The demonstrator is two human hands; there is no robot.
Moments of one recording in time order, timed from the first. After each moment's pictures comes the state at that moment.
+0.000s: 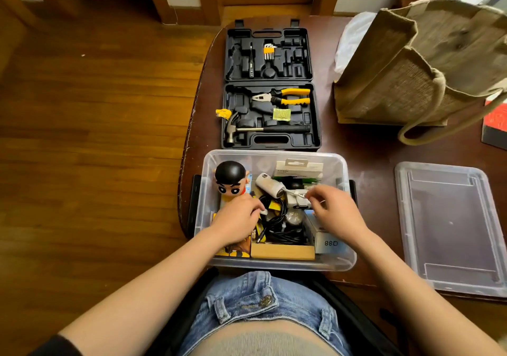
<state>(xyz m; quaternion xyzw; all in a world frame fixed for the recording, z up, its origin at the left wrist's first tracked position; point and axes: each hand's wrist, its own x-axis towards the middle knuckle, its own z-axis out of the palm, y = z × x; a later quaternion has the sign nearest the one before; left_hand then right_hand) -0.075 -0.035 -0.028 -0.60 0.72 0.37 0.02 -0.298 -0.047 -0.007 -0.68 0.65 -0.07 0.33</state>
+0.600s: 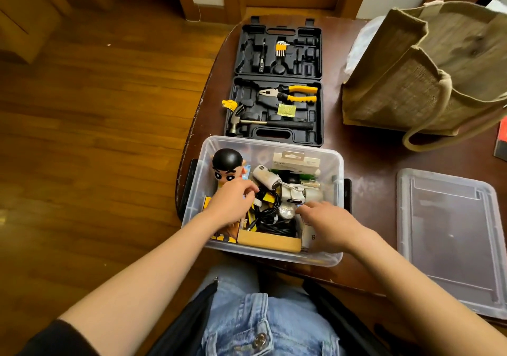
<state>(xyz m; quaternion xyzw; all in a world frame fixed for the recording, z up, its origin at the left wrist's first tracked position) -0.087 -0.033 -0.030 -0.66 0.65 0.37 -0.07 -0.311 -0.035 0.006 -0.83 0.43 0.26 0.24</state>
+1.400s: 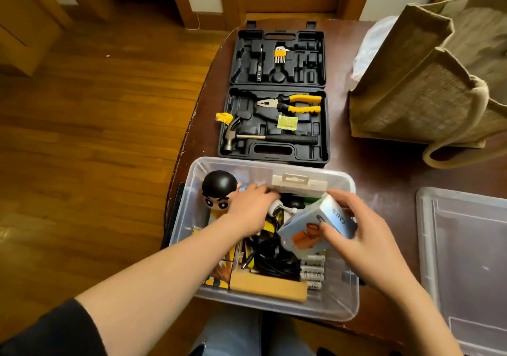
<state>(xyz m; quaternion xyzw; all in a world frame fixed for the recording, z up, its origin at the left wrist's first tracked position) -0.122 -0.094 -0.058 -0.59 0.75 0.25 0.14 -0.336 -0.047 0.009 -0.66 0.61 -0.20 0.40</state>
